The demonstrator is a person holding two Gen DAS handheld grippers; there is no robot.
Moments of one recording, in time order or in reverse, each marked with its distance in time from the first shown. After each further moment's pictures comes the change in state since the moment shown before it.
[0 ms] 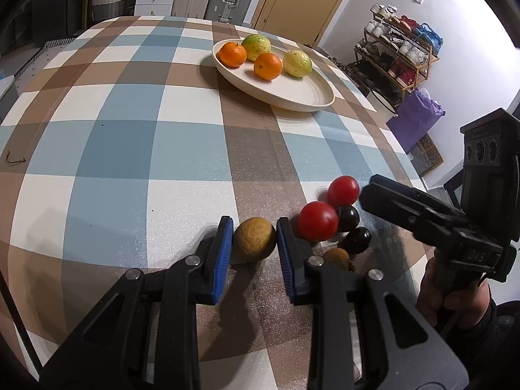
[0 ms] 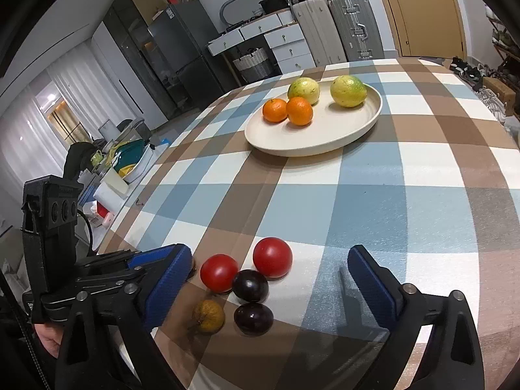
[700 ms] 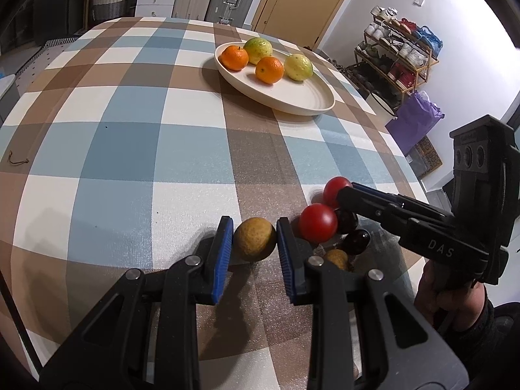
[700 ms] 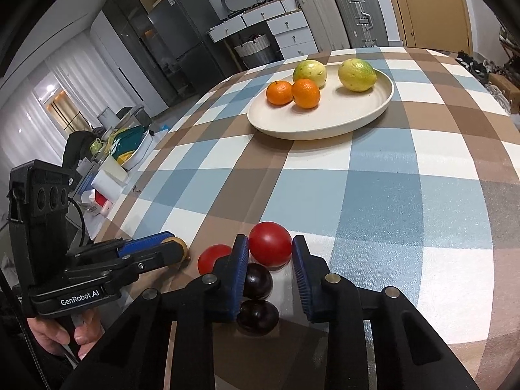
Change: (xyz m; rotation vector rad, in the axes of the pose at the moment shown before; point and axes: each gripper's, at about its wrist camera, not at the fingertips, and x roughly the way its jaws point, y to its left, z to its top) left arm -0.005 0.001 0.002 -0.005 -0.009 -0.004; right arm 0.014 0.003 -0.003 -0.008 0.052 0.000
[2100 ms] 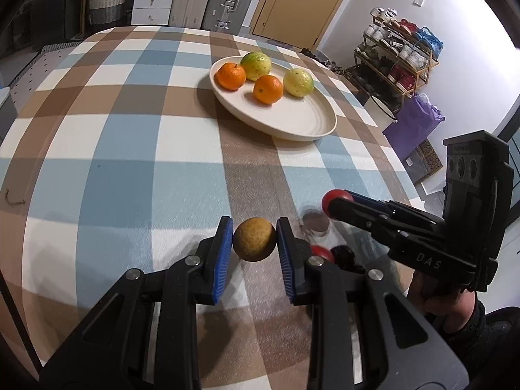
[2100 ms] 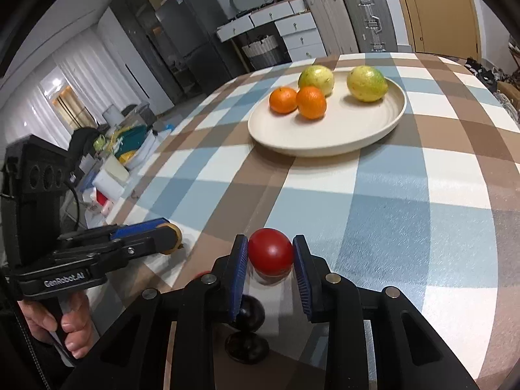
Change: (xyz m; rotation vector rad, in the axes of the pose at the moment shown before) left arm 0.005 -0.004 0.036 0.014 -0.002 -0.002; right arm 0.011 -0.011 0.022 -0.020 -0.013 0.033
